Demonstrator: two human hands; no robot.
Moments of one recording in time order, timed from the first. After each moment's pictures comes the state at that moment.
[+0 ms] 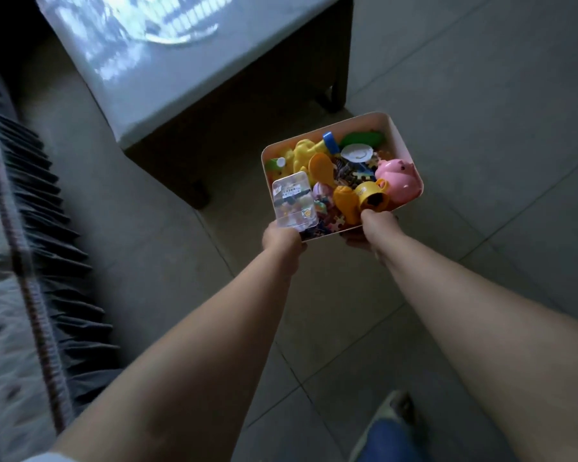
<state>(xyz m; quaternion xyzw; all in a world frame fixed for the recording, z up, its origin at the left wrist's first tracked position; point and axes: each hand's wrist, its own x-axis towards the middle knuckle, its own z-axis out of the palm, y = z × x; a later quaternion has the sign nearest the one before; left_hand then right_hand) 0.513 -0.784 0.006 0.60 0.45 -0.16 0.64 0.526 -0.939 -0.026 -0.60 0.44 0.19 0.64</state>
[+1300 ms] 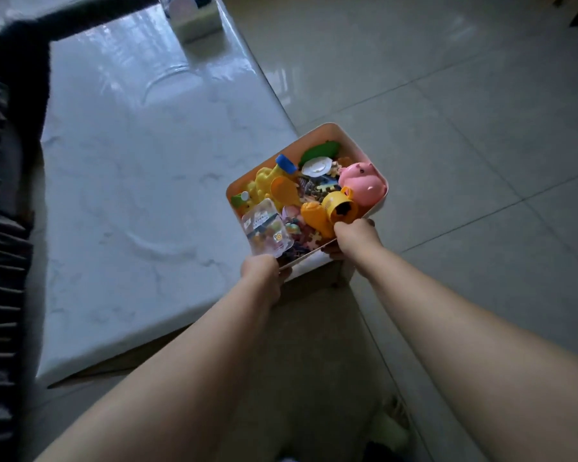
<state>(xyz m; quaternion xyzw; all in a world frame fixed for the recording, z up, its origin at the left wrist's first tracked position) 1.143 -0.854 0.070 0.53 0.55 -0.09 0.64 1.207 -0.999 0.083 -0.73 0.30 0.27 0.55</state>
